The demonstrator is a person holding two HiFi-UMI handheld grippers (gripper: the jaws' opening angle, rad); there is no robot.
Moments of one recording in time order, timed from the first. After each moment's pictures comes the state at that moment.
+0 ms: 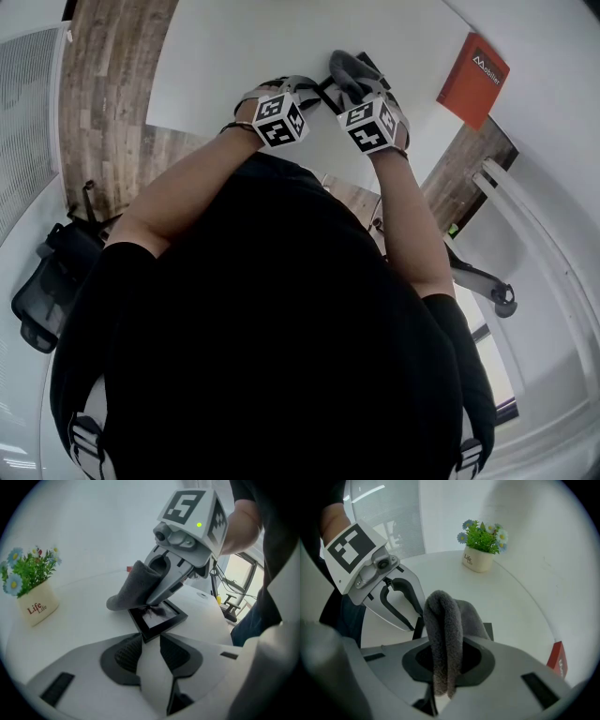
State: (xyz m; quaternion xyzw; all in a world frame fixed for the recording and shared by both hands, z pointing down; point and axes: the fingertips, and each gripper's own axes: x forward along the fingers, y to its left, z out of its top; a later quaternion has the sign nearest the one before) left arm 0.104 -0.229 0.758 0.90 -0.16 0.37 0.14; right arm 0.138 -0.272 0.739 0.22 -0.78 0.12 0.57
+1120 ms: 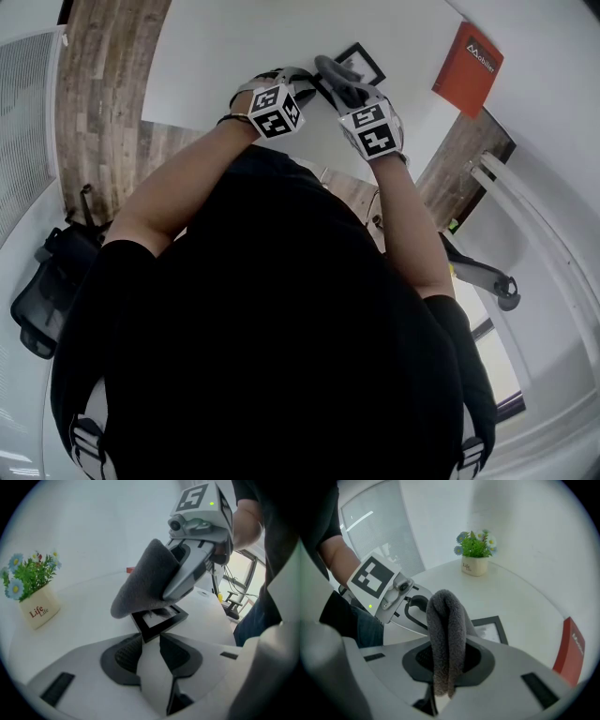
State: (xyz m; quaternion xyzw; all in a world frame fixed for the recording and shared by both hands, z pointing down) left arm 0.103 -0.231 0.759 0.90 -0.17 0.38 0.12; right arm 0.129 -0.241 0.715 0.23 -0.81 0.22 0.49
